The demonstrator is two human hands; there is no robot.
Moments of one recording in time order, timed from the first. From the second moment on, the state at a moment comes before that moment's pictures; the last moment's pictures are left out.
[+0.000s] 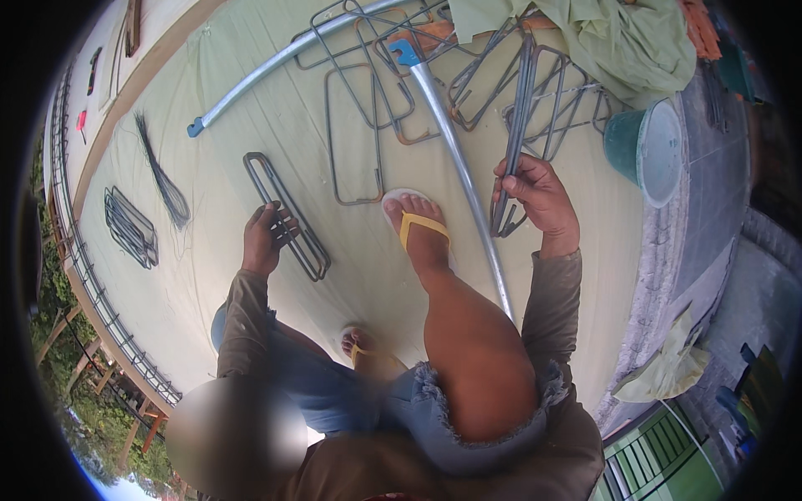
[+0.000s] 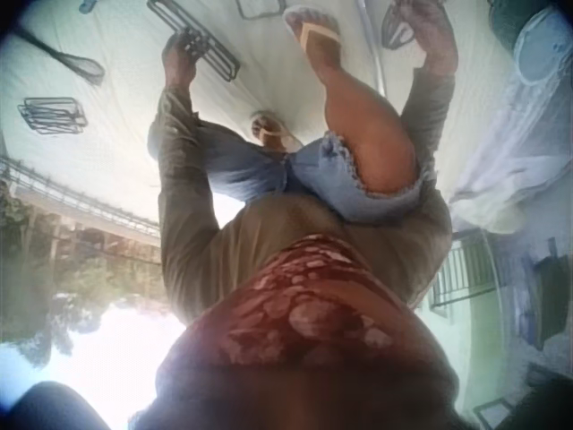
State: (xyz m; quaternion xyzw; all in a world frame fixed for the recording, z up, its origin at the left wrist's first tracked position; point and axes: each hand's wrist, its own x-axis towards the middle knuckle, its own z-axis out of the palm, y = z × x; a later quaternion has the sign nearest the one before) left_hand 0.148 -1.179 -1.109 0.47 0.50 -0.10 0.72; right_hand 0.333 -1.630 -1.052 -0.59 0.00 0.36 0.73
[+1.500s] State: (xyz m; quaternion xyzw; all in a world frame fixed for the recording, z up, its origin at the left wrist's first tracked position) left_hand 0.103 -1.175 -1.112 0.44 0.46 -0.13 0.76; right_hand 0.219 -1.360 -1.153 -0.64 -0.22 0.55 0.49
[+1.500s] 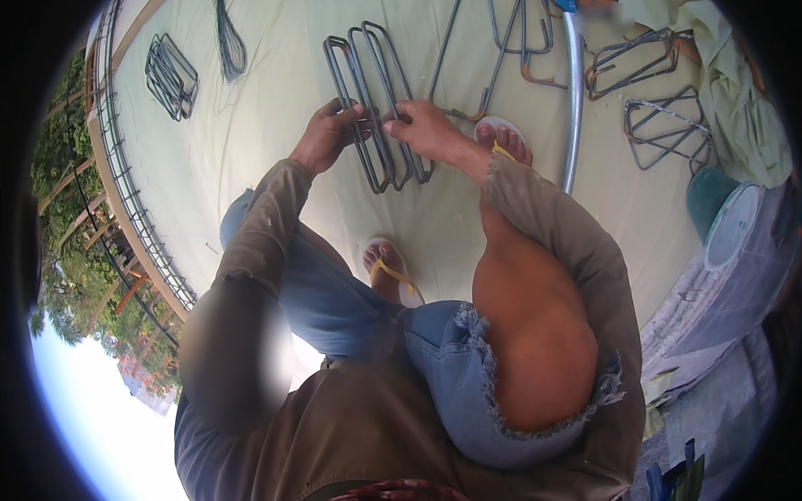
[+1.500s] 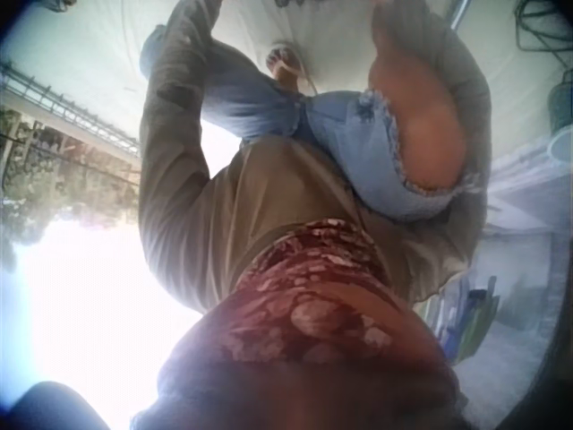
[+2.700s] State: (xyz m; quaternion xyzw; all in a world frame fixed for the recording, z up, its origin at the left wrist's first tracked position) left_hand 0.109 -1.174 -1.103 0.38 0.40 -0.19 0.81; right_hand 0.259 -1.341 -1.097 -0.64 -0.69 0.11 0.32
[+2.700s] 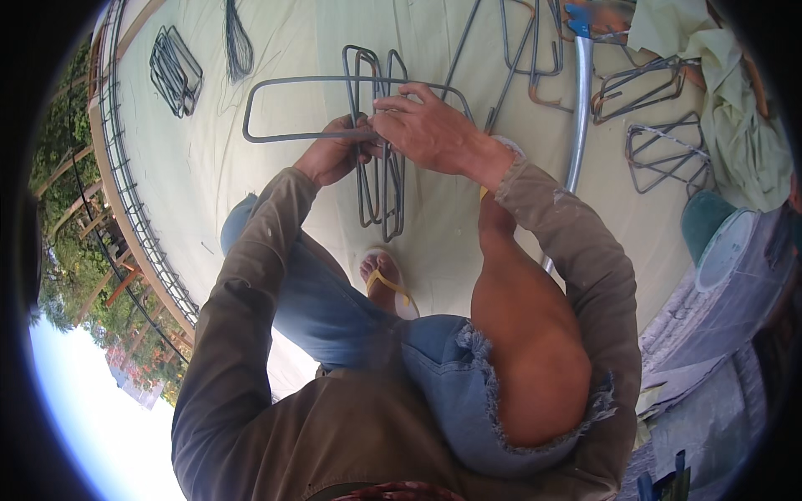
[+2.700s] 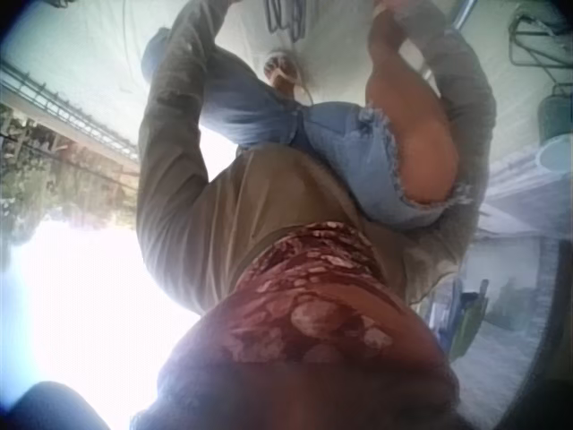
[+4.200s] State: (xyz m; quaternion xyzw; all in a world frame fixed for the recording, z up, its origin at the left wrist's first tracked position) left_hand 0.102 -1.181 -1.108 0.38 0.49 -0.04 0.78; right_hand 0.206 -1.338 -1.134 -0.73 -0.24 0.37 0.53
